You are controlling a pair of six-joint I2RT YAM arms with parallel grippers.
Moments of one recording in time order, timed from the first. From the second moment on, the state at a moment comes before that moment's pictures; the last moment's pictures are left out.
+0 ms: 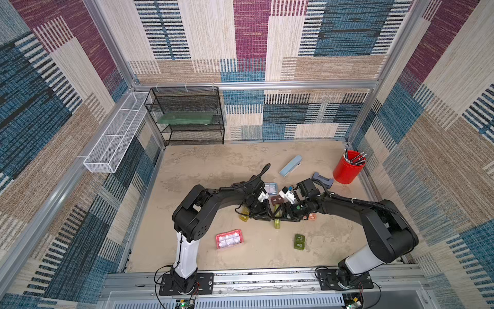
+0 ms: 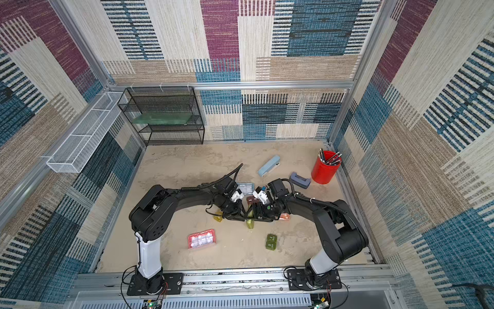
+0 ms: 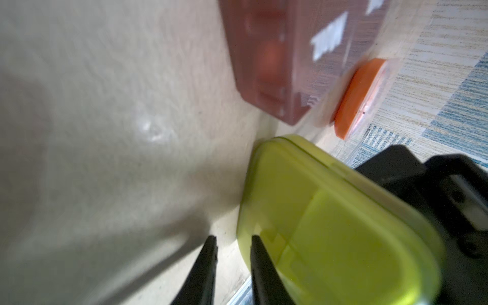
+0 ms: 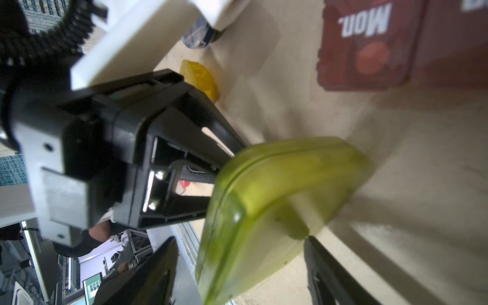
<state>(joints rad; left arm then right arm) -0.69 1.98 1.21 -0.44 0.70 -0.70 0.42 1.58 0.75 -0.32 -0.82 0.38</state>
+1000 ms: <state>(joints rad) -0.69 1.97 1.23 -0.48 0.69 -0.68 0.37 1.55 0.75 -0.37 -0.70 0.40</state>
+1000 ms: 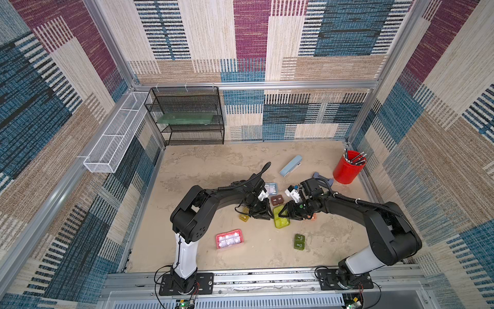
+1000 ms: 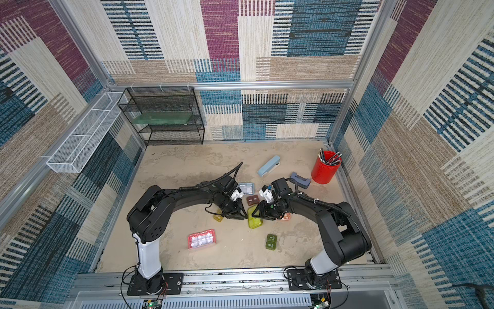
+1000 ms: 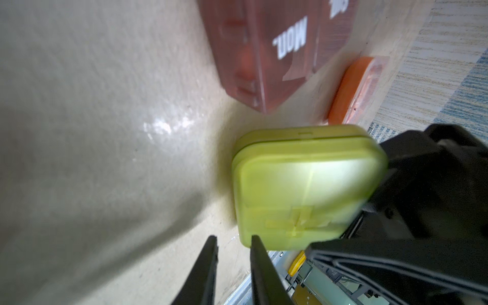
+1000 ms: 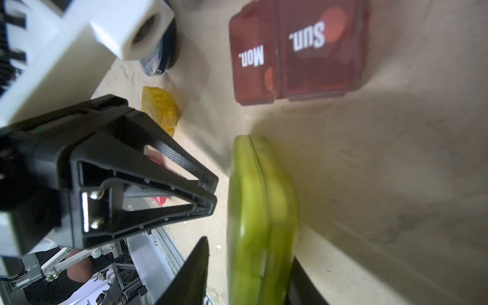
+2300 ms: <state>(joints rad) -0.58 1.72 1.19 -0.44 0.83 -0.66 0.21 1.34 0.63 -0.20 -1.05 0.48</state>
